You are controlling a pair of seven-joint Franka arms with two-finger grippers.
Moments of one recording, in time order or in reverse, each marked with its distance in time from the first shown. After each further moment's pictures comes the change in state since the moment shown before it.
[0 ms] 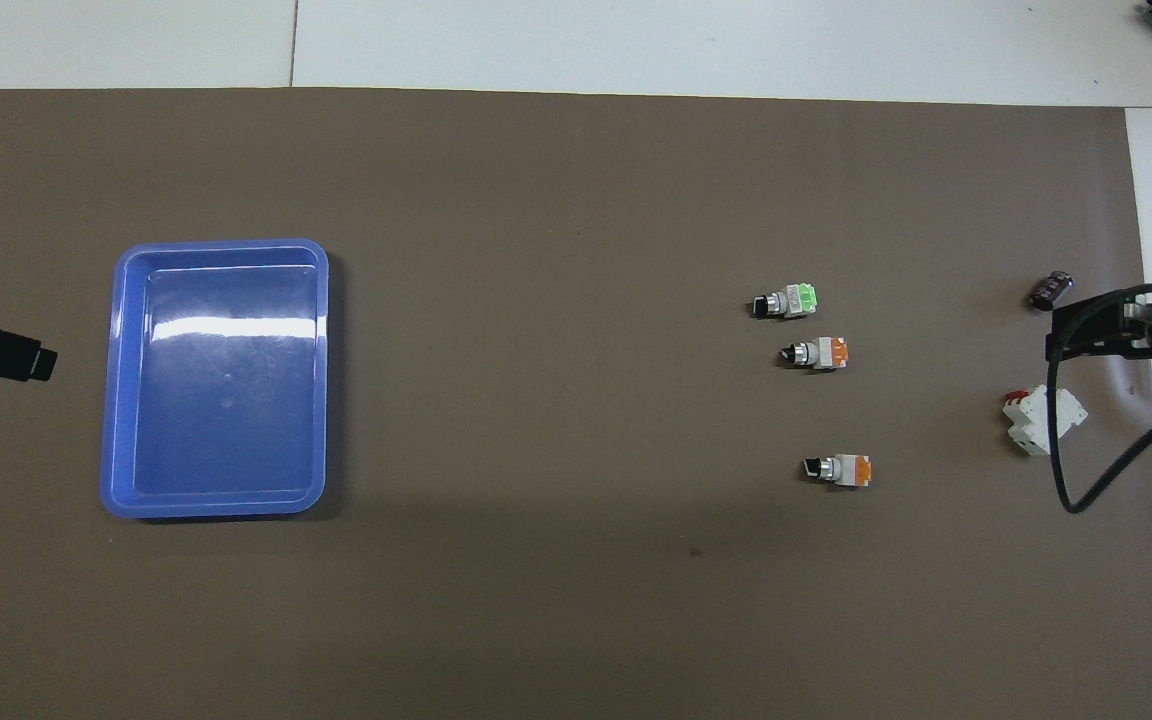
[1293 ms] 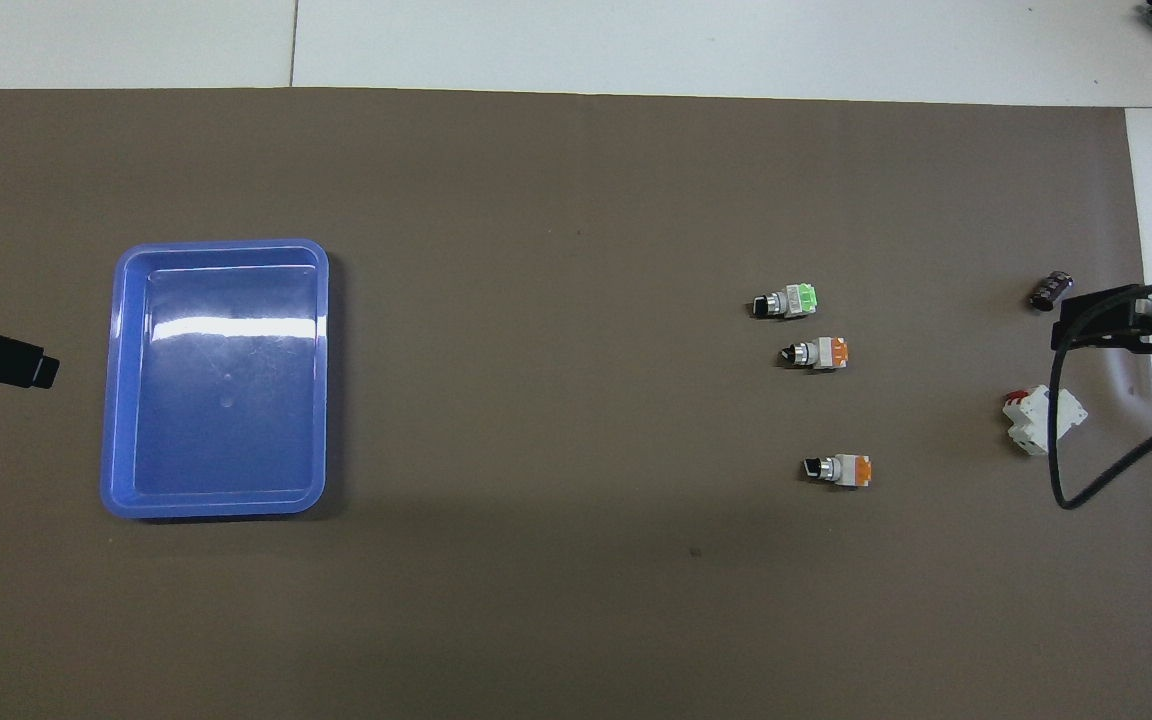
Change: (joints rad) left arm 0.001 -0.001 0.004 -0.009 0.000 -0.008 0.000; right arm 0.000 -0.040 0.000 -0.052 0.000 0.102 0.086
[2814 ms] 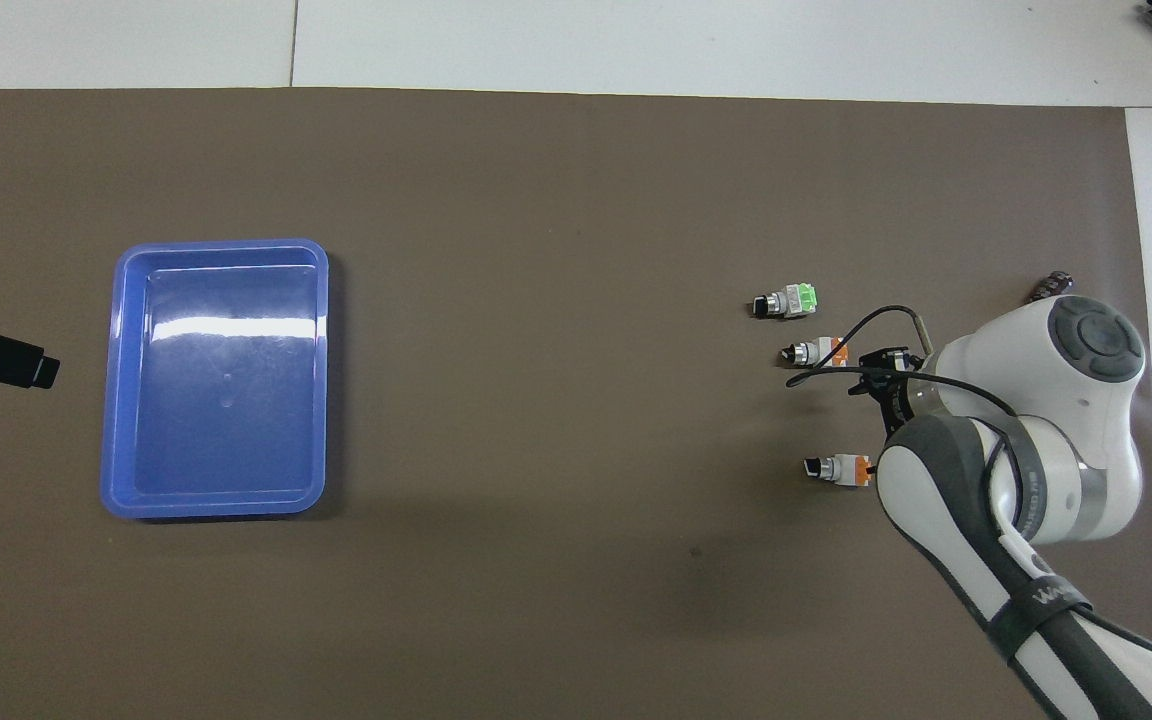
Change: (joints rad) left arm 0.000 0.000 0.000 -0.001 0.000 0.000 0.000; right arm 0.065 0.133 0.001 -0.636 0.142 0.582 1.234
